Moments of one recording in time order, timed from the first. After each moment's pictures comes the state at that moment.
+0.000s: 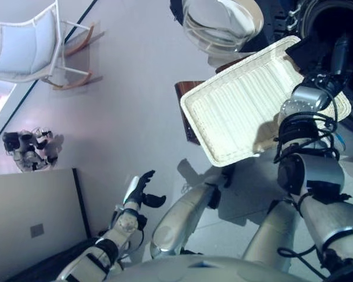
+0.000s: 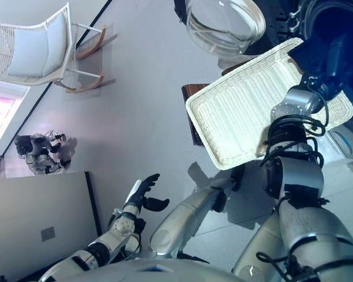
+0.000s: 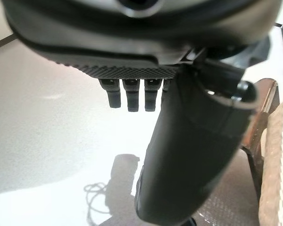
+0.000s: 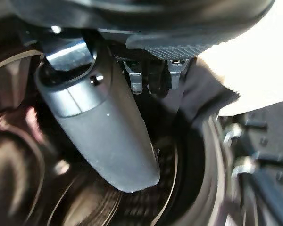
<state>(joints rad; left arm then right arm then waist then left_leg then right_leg) -0.16 0.22 -0.55 1.02 -0.06 -0.32 0.32 -1.07 -0.42 -0.28 1.07 1.34 -0.54 -0.33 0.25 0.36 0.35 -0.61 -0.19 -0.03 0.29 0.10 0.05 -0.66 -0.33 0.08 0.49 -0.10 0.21</state>
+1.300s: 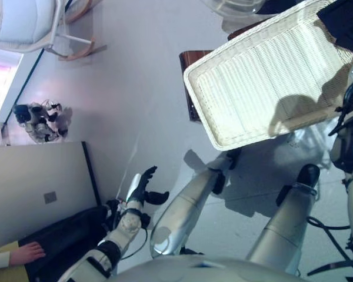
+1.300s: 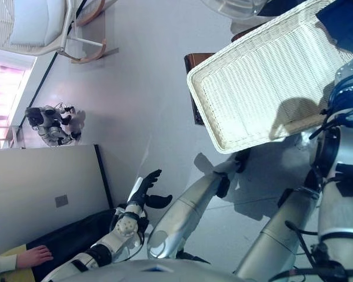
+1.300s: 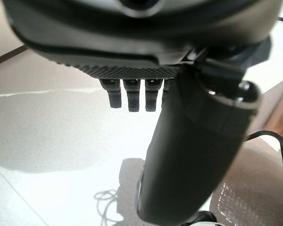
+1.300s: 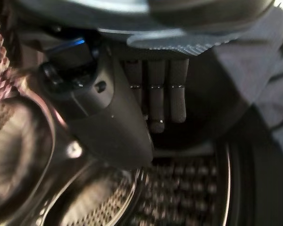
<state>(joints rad) -0.12 0.22 -0.55 0.93 -0.06 -0.34 0.36 -1.40 -0.77 -0.10 1.18 1.22 -0.50 -0.42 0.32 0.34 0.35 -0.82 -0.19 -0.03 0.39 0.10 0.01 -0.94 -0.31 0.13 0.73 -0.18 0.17</state>
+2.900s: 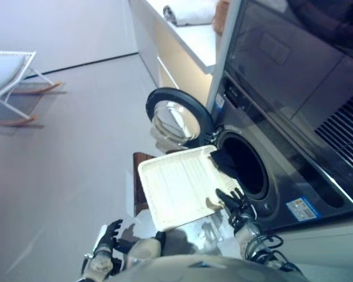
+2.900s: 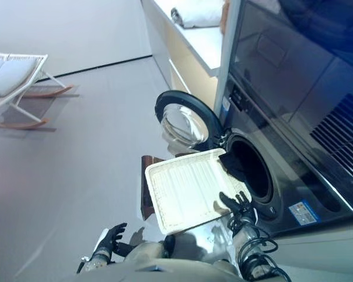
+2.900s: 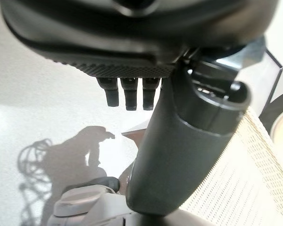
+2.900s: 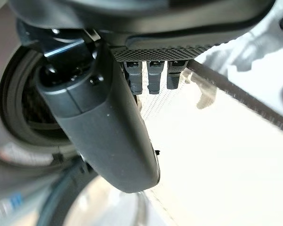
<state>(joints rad) 0.08 0.25 -0.28 1.20 -0.04 -0.26 0.23 -0.03 -0.14 0.21 0.99 0.65 -0.21 -0.14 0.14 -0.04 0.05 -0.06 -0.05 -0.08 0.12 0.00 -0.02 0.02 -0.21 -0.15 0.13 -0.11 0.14</state>
